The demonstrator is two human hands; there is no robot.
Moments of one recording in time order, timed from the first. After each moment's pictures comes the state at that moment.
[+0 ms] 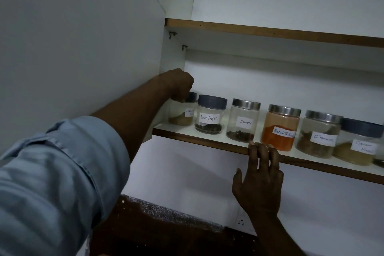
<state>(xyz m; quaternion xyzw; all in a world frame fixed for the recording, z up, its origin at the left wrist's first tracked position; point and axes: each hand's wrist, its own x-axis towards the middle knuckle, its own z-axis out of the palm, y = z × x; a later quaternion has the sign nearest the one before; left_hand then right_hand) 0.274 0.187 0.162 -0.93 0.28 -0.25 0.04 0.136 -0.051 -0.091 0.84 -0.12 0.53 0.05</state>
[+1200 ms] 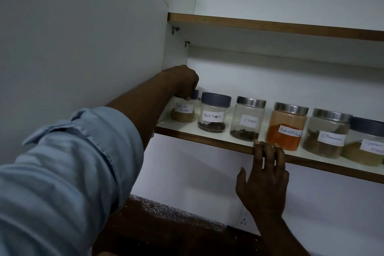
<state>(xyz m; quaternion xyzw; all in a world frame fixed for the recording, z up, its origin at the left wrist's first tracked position) 0.295 0.181 0.164 -0.93 0.28 -0.24 0.01 0.142 -0.054 -0.094 0.84 -0.13 0.53 0.05</state>
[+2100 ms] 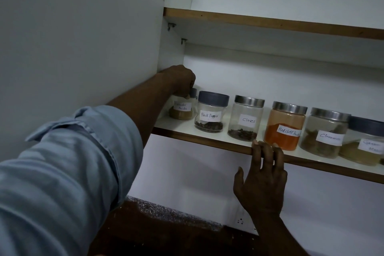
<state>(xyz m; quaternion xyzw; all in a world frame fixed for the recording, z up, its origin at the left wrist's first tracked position) 0.329 0.171 0.159 -0.92 0.29 -0.26 0.00 0.146 -0.055 -0.094 0.83 -0.13 0.54 0.06</state>
